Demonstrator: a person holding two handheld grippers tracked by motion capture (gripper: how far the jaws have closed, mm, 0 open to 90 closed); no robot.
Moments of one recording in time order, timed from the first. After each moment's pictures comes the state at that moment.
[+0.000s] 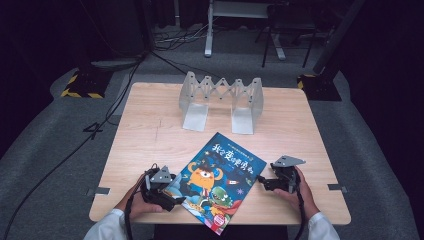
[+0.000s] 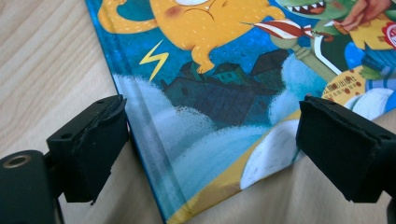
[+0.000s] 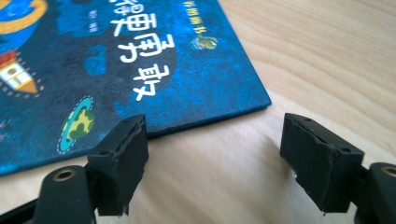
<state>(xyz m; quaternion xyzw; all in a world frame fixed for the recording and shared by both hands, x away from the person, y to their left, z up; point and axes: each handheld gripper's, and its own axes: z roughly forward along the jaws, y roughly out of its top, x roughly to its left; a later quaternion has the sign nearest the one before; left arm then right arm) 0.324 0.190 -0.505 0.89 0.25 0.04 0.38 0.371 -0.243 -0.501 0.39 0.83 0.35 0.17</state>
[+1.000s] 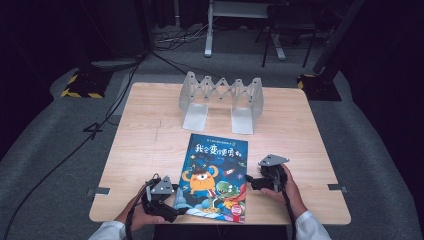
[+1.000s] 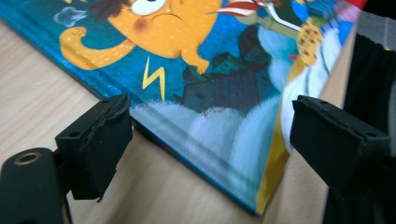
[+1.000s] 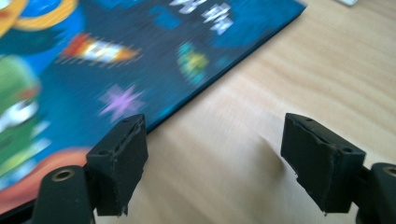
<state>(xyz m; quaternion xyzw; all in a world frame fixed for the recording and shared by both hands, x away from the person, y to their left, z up) 0.297 0.176 -0.505 0.89 0.24 0.03 0.39 0.365 -0.206 -0.497 0.38 0.85 0.33 0.18</state>
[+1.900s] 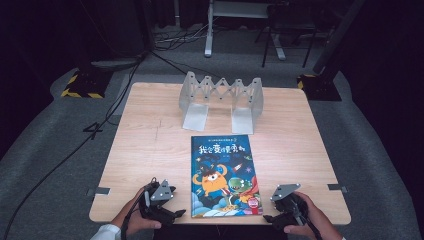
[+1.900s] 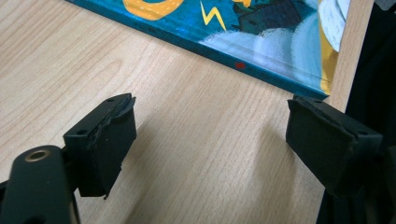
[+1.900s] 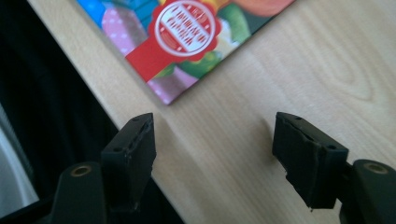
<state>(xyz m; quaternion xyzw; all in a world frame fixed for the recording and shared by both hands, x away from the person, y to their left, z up) 0.285 0.176 -0.504 0.90 0.24 0.08 0.36 0.281 -0.232 -0.474 0.29 0.93 0.19 0.07</state>
